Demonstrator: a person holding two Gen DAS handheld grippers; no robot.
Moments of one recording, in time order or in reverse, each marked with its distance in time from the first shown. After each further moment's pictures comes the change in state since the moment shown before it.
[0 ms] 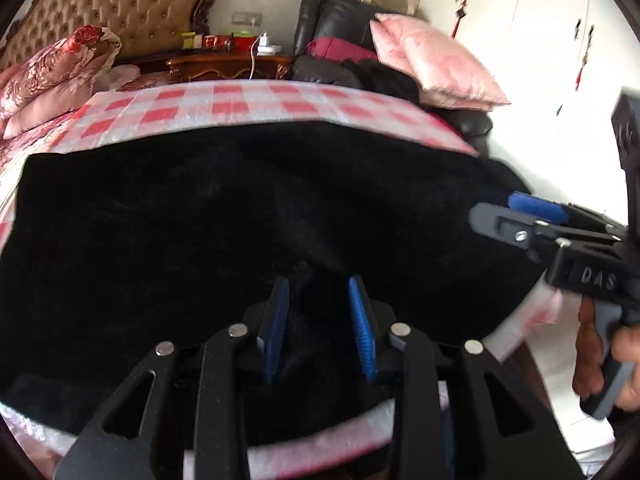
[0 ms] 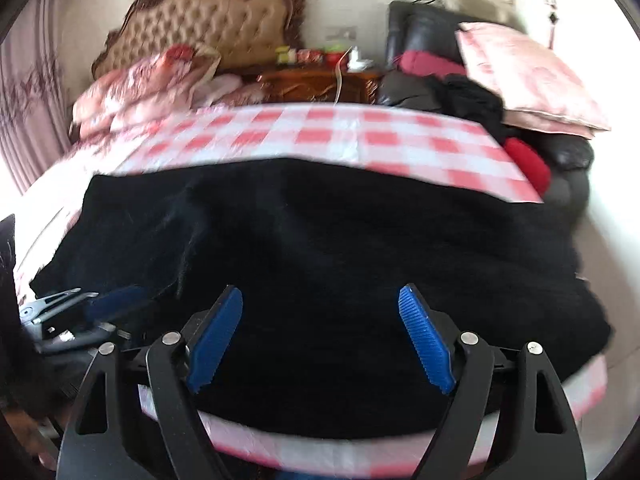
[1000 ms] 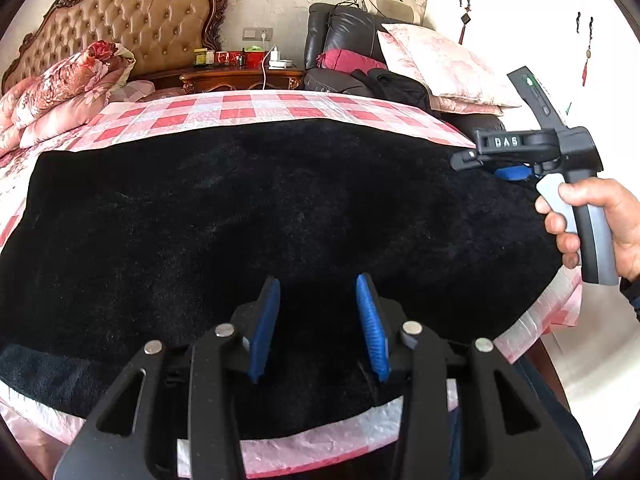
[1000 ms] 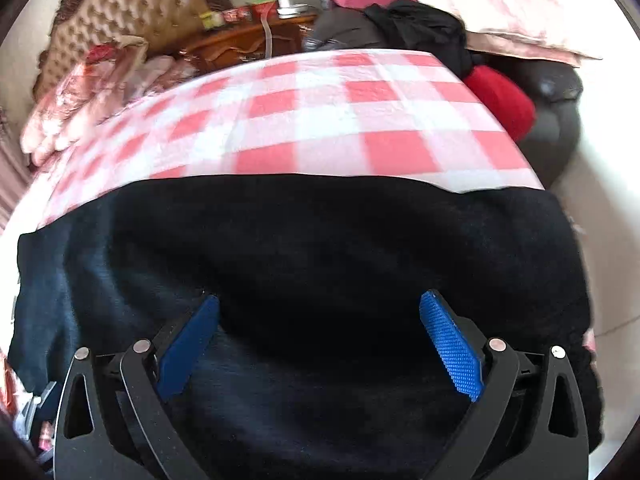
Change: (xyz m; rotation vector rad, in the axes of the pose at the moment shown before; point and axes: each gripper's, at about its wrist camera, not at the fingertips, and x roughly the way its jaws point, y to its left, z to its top) left arm -0.007 -0.023 -0.028 0.029 -0.067 0.066; right arm 0.084 -0.123 0.049 0.166 0.208 -0.082
